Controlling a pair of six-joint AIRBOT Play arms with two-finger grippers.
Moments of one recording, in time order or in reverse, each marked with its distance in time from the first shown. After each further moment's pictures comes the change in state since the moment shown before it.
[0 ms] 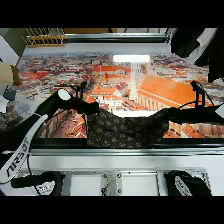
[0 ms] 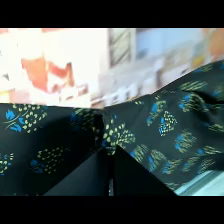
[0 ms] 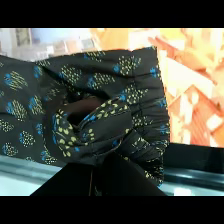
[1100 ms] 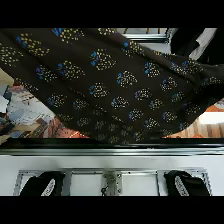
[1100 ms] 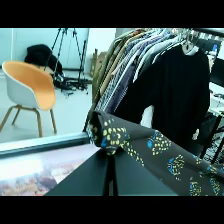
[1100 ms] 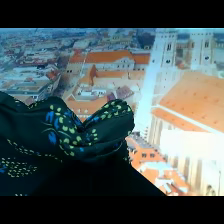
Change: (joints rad) left arm 0.188 0.767 0.542 0.000 0.045 -0.033; right arm 0.000 0.219 0.662 -0.037 0.207 0.162
